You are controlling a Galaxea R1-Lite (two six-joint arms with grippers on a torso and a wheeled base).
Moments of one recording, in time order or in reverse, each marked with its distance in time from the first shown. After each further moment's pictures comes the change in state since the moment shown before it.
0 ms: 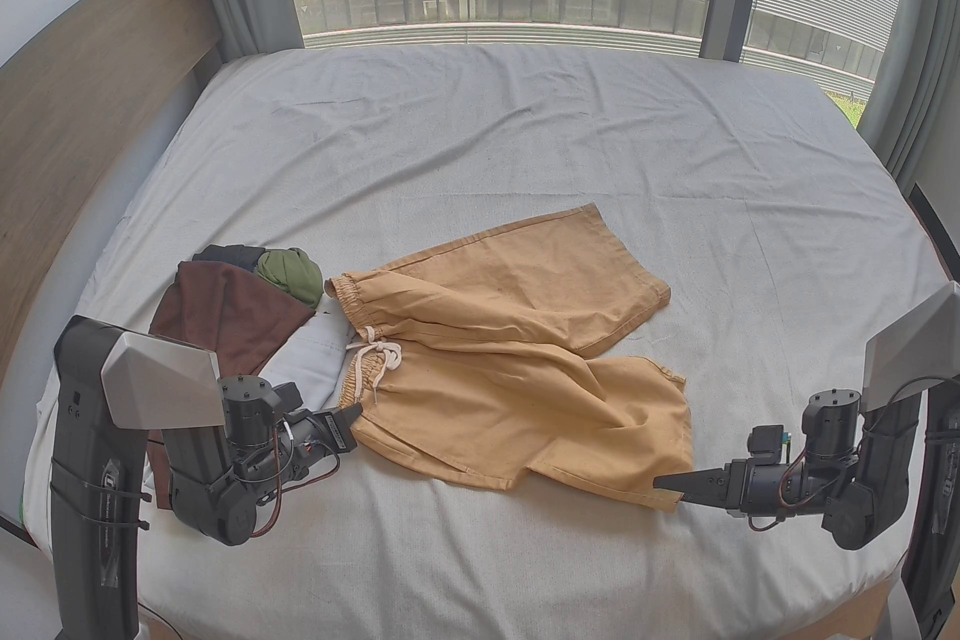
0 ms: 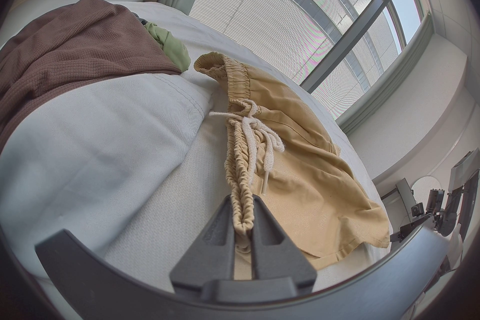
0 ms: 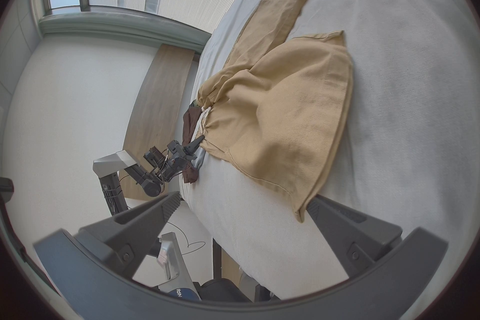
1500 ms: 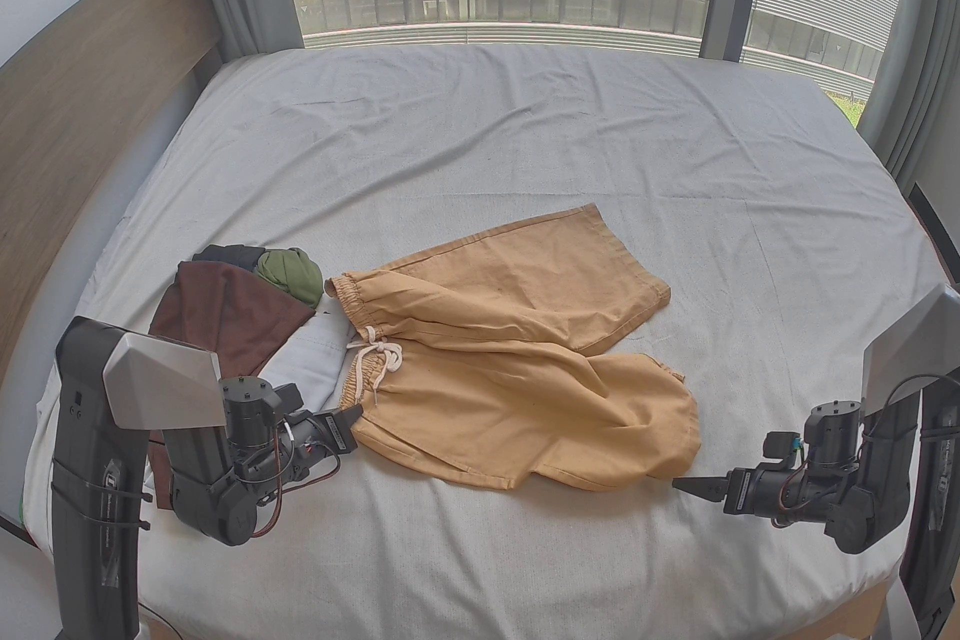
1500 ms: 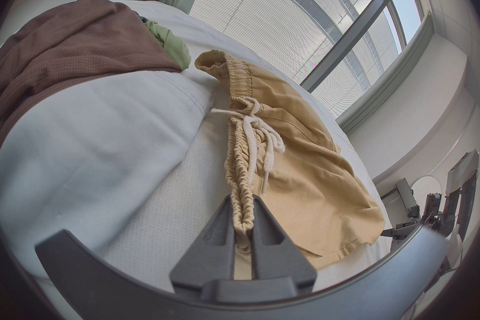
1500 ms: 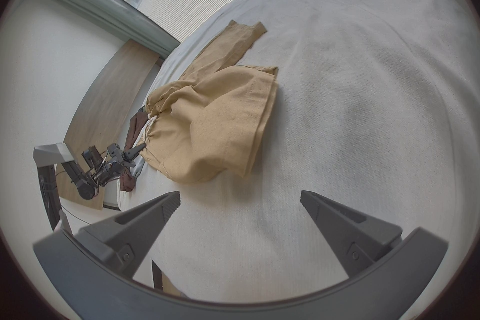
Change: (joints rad) left arm 0.003 0.006 -0.003 0.000 -0.001 0.000; right arm -0.036 0.039 0.039 -0.001 -0.349 -0.216
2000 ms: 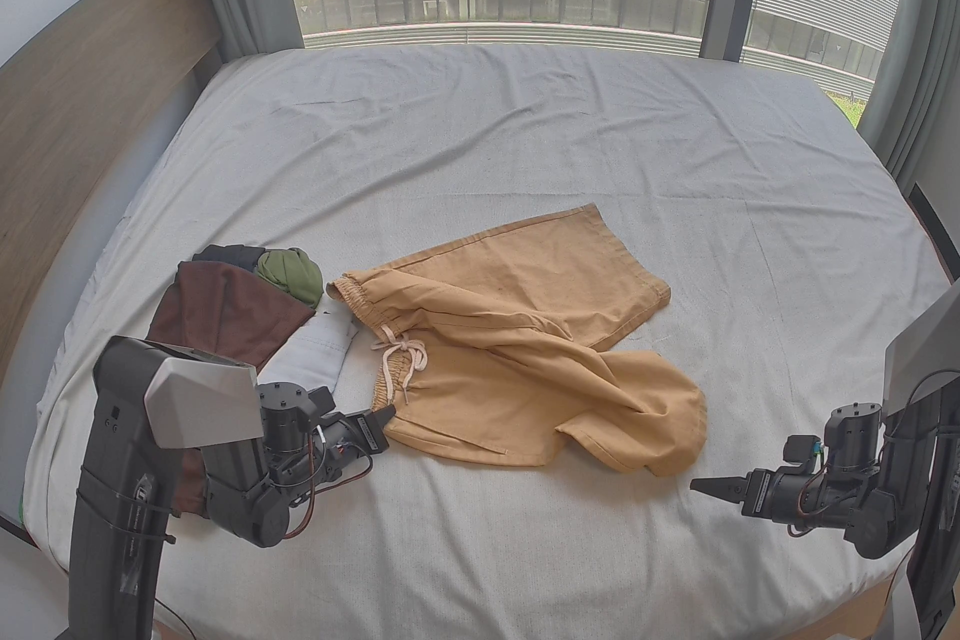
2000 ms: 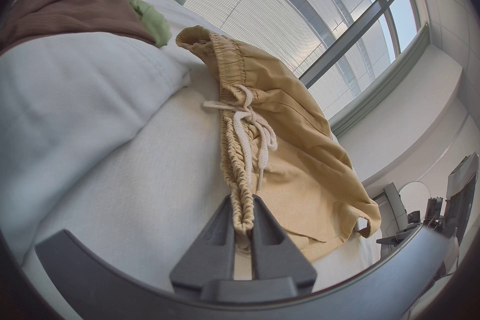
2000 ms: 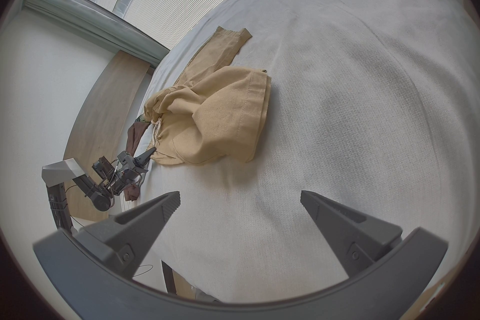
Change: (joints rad) left arm -0.065 0.096 -0.136 0.000 -0.005 -0.075; right arm -0.027 -0.077 0.096 0.000 -0.015 0.078
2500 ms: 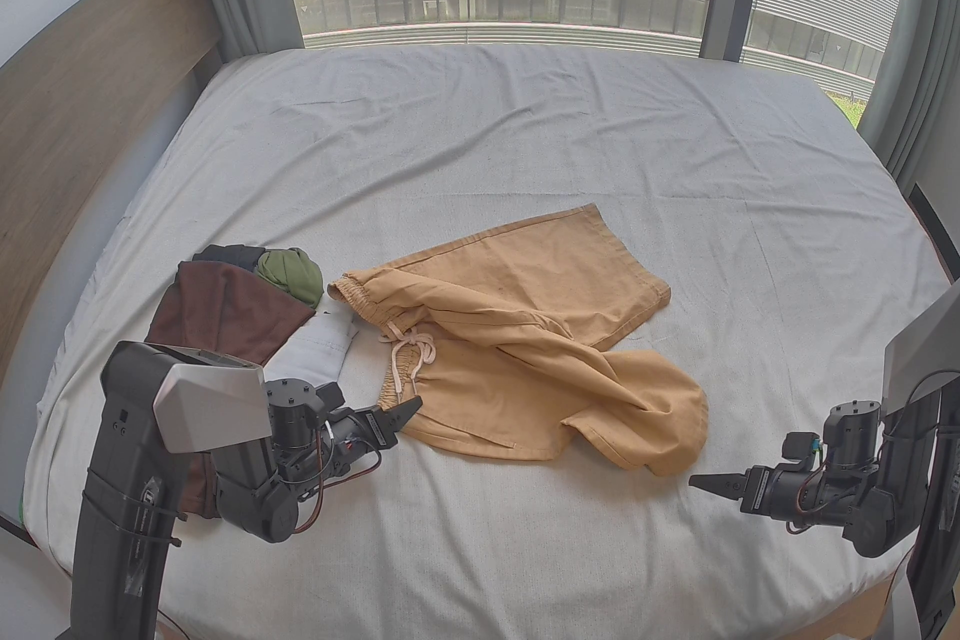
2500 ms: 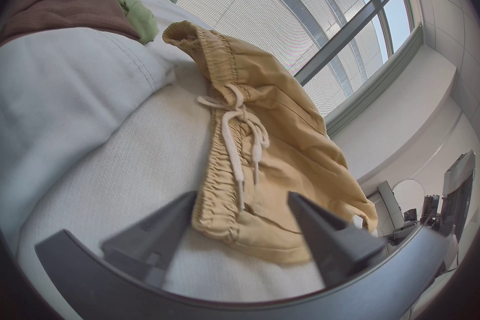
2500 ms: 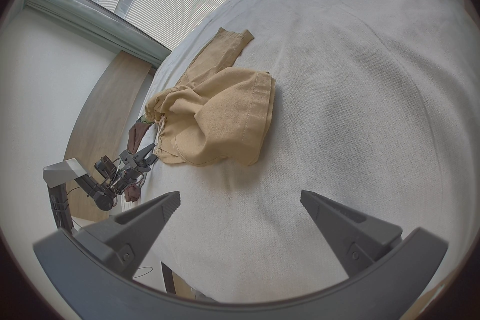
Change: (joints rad) left arm -0.013 0.025 -0.061 0.006 -0.038 -0.003; right arm 0.003 0.000 -0.013 -0.001 0.000 0.001
